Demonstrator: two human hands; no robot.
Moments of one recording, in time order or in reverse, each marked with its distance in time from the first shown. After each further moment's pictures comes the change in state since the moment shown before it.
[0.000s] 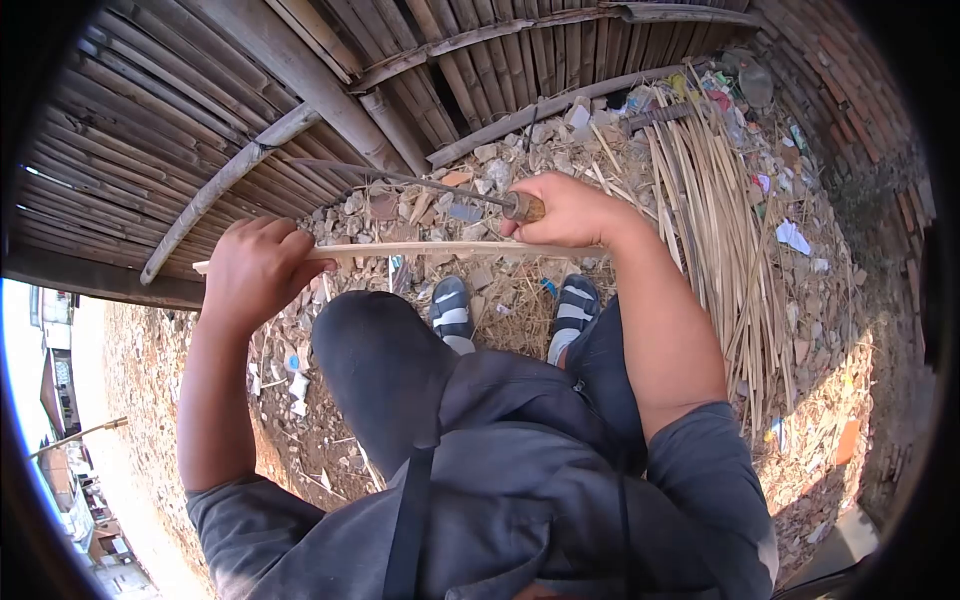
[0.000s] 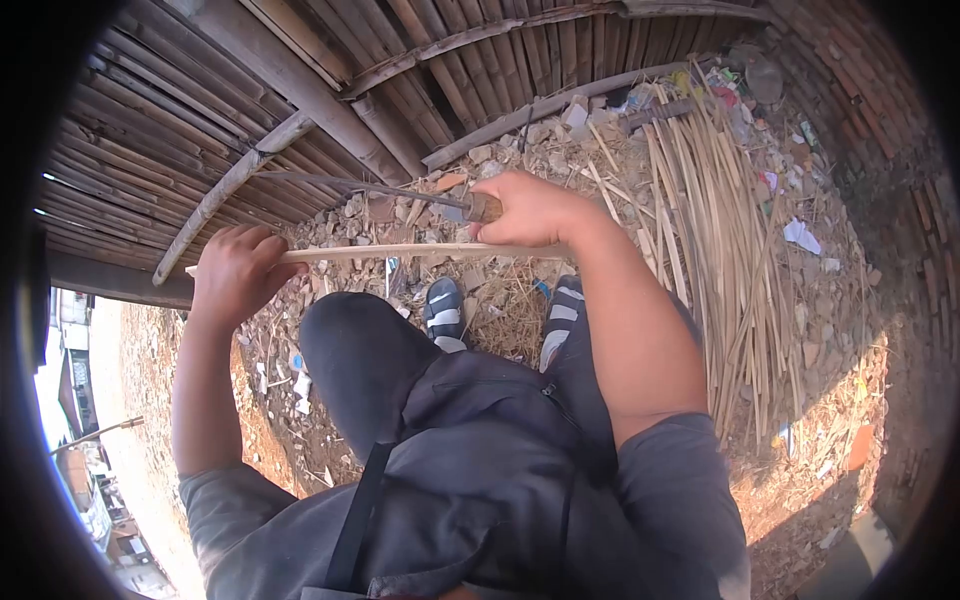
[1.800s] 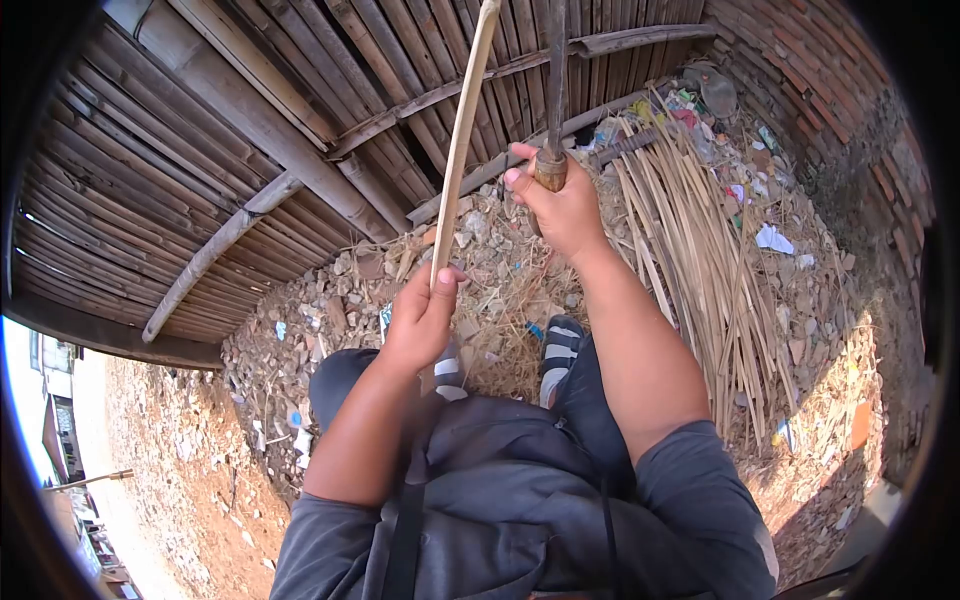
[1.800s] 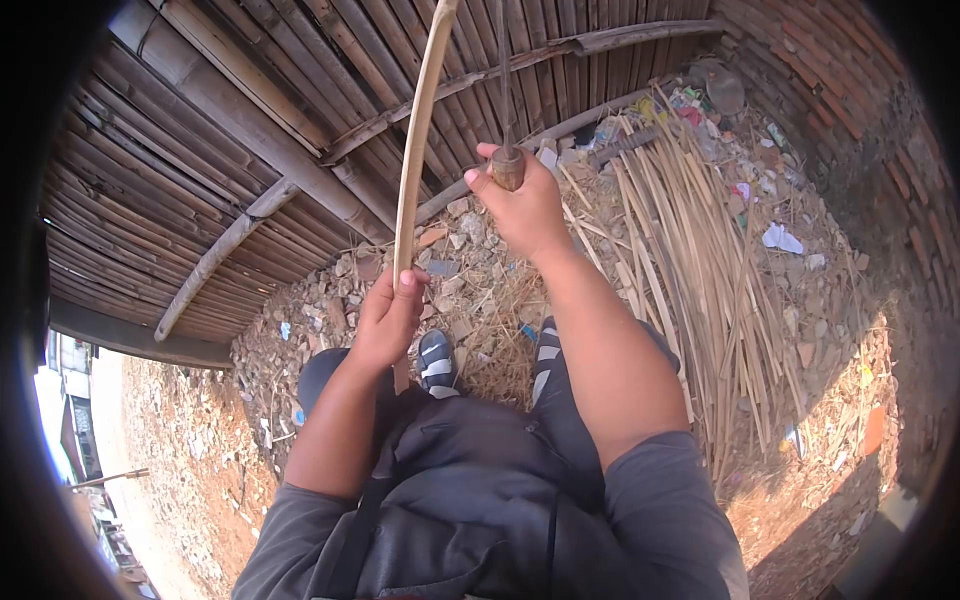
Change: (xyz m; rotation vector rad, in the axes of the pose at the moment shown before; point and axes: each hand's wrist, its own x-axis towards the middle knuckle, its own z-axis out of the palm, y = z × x) left_hand 0.090 0.153 0.112 -1.557 0.138 -0.546; right_hand 0.011 0.021 -0.021 0.482 0.873 -0.279
